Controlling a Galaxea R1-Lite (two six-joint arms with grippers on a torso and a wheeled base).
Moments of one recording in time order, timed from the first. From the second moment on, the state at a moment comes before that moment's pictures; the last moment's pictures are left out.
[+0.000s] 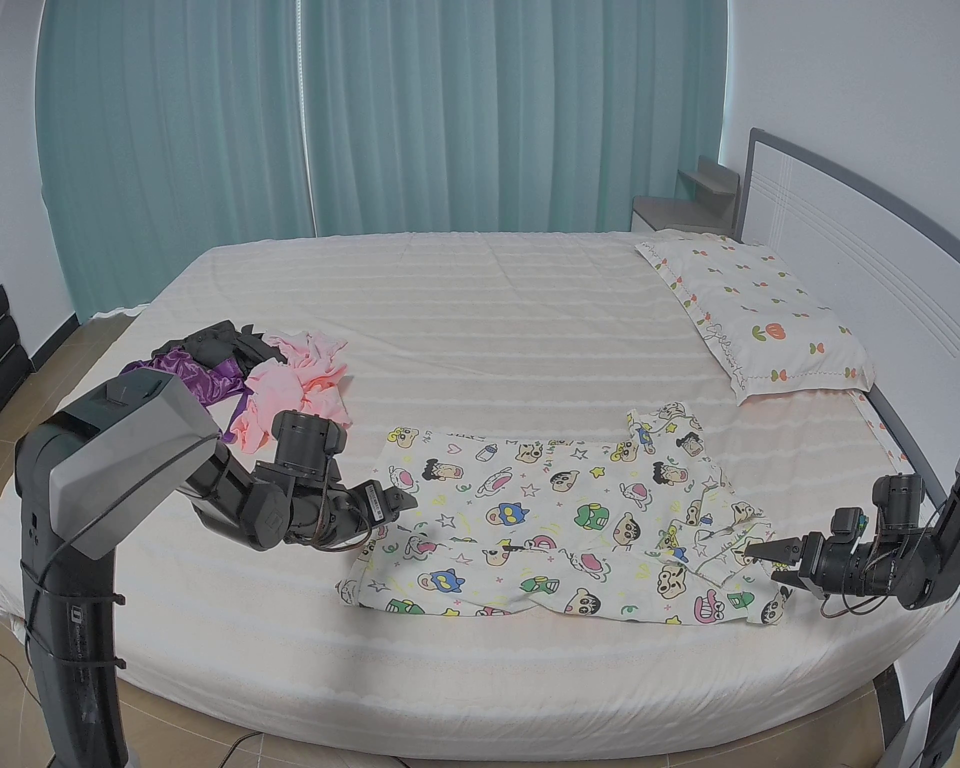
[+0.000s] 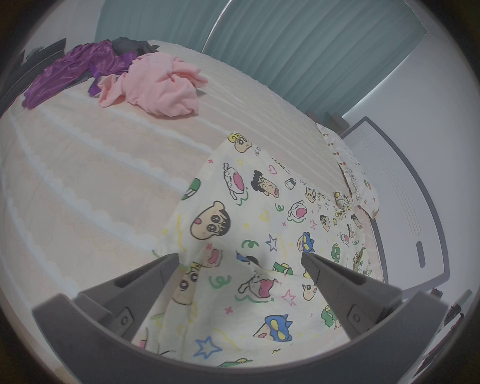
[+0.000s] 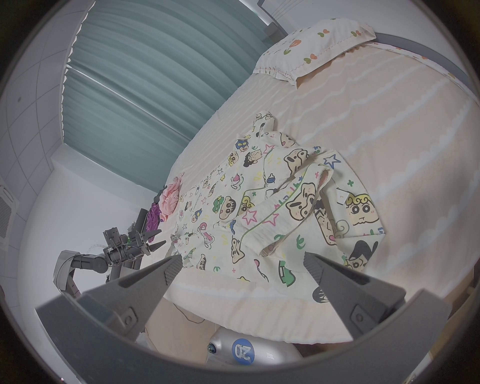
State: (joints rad) left arm -0.29 2.34 -1.17 -0.42 -0.15 -0.60; right arm -0.20 2.03 -0.33 -0.94 0.67 0.39
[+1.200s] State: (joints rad) left arm -0.29 2.43 -1.24 -0.42 -0.15 -0.60; right arm -0.19 2.03 -0.32 -0.95 0.67 0.39
